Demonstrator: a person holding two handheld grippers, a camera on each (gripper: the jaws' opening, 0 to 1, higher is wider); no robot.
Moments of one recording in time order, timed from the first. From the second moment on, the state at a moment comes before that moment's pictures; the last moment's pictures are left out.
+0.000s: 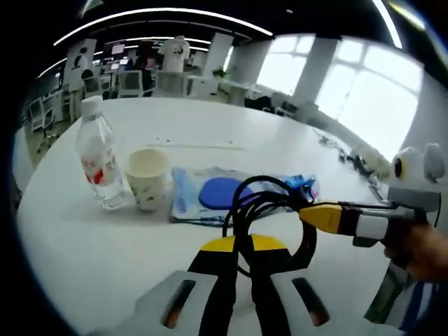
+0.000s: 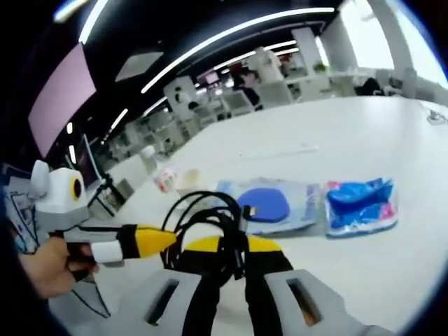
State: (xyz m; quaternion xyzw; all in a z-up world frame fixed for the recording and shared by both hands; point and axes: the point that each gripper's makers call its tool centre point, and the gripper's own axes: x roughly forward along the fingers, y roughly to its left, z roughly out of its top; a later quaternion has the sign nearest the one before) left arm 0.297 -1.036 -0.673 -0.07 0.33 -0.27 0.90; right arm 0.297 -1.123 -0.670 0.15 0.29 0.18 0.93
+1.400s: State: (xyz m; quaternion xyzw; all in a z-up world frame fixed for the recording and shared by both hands) left arm 0.282 -1.175 -0.721 -0.01 0.39 -0.37 0.84; right arm 0.270 -1.256 -0.706 0.19 0.31 0.08 0.93
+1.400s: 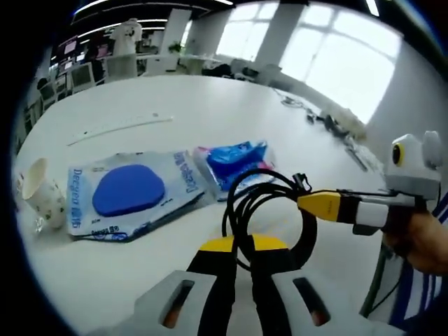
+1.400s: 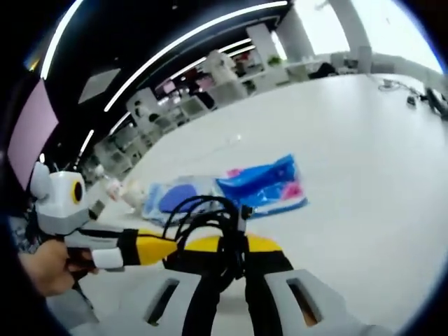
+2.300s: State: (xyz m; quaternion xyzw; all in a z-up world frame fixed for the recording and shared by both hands) left arm 0.285 -1.162 -0.746 0.00 0.43 -0.33 0.84; right arm 0.277 -1.245 -0.740 0.19 0.35 0.11 0.91
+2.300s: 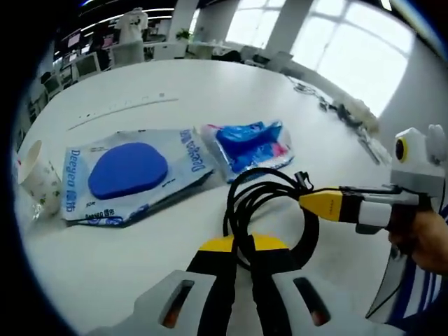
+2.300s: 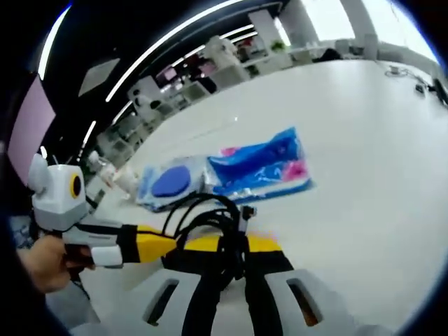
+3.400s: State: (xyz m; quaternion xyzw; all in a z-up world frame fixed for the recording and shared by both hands) left arm 0.285 -1.157 -0.762 -0.01 0.44 -0.31 0.84; right arm 0.274 -1.243 -0.764 0.15 0.38 0.12 0.90
